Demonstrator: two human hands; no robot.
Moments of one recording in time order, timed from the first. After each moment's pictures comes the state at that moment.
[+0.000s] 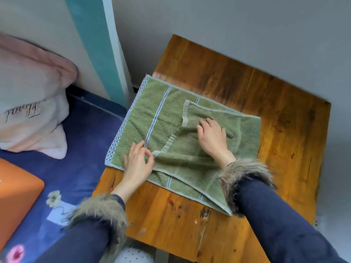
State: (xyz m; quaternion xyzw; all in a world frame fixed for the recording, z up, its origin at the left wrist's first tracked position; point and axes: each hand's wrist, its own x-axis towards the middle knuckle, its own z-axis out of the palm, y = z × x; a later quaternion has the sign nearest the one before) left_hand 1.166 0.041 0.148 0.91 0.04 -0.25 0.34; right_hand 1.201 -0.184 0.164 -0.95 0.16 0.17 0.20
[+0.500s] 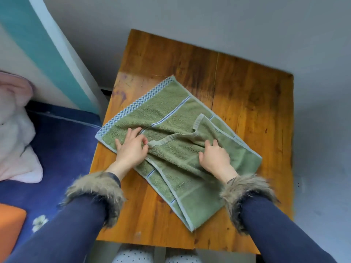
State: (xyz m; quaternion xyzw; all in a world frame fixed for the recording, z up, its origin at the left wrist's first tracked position) left_hand 1.219 0.000 0.149 0.91 -0.13 -0.32 0.22; right_hand 1.117 -0.215 0.176 -0.91 0.26 0.32 0.06
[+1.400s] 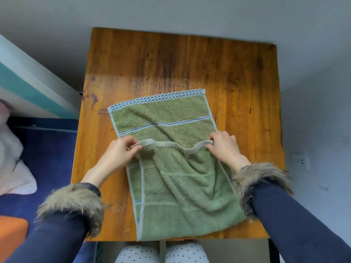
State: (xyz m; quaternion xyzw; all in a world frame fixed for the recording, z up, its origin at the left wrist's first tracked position) left_hand 1.201 -0.032 0.176 0.89 -0.21 -0.30 0.26; right_hand 1.070 -0.305 0.167 -0.92 0.25 0.23 0.16
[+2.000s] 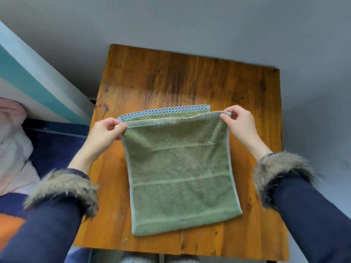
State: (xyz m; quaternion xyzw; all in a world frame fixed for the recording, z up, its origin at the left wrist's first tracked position) left_hand 1.260 -0.023 0.221 0.84 -0.02 -0.27 0.48; right_hand 1.134 -0.348 0.237 -0.87 0.32 -0.03 0.39
